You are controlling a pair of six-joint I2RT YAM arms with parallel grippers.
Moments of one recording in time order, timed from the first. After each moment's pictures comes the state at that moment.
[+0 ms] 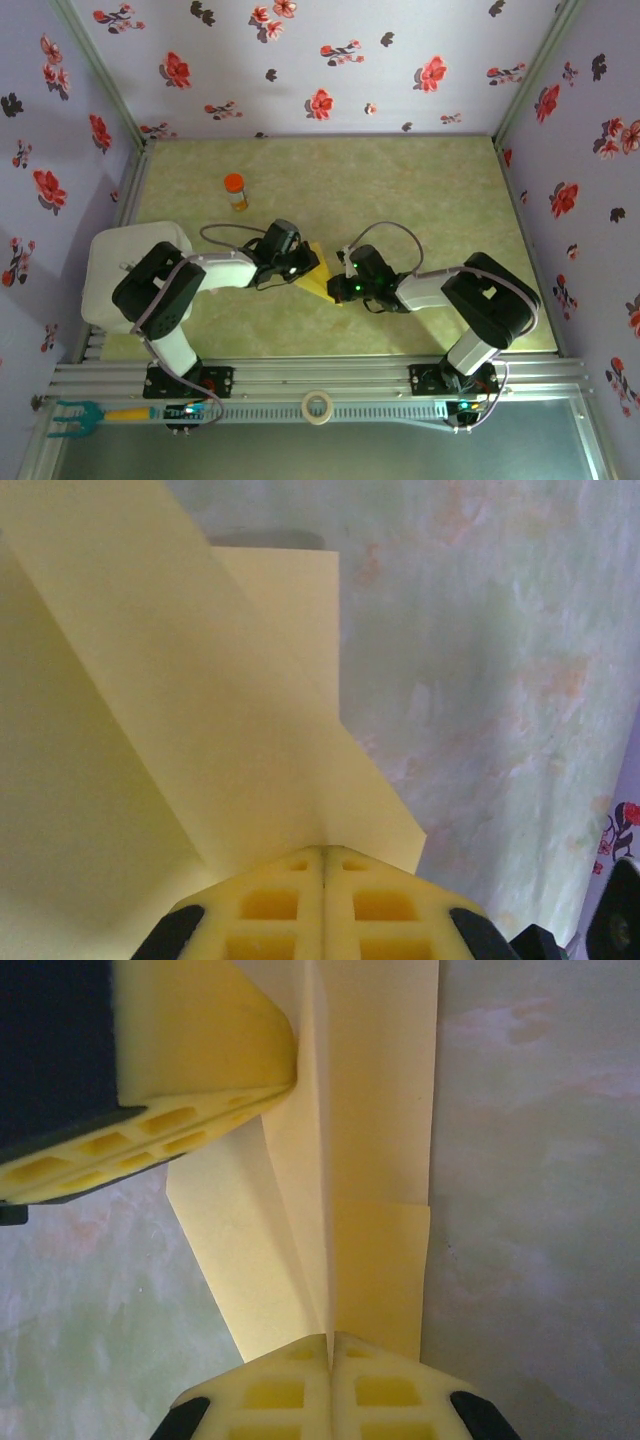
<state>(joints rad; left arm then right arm) -0.73 1.71 0.77 0.14 0.24 -1.13 0.78 1.62 0.52 0.33 -0.31 0.62</state>
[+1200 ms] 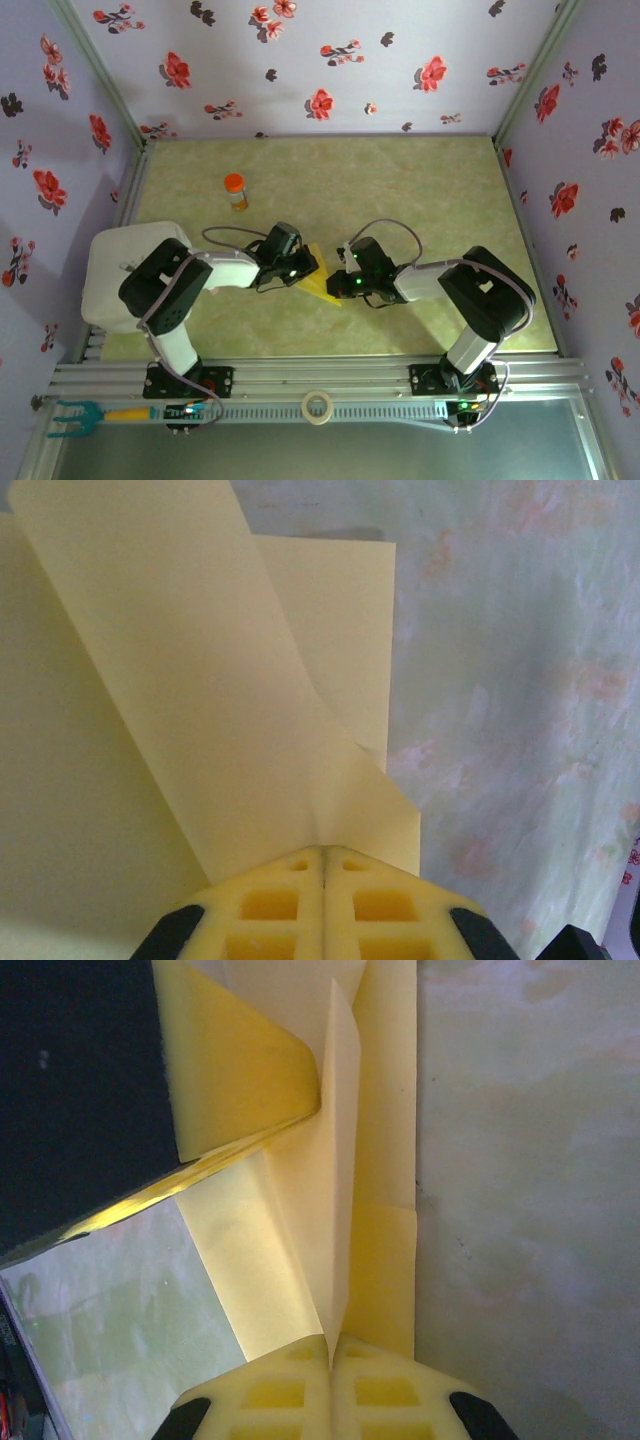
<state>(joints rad) -0.73 1.75 0.77 0.15 0.24 -1.12 0.72 1.66 0.58 0.23 -0.45 0.66</state>
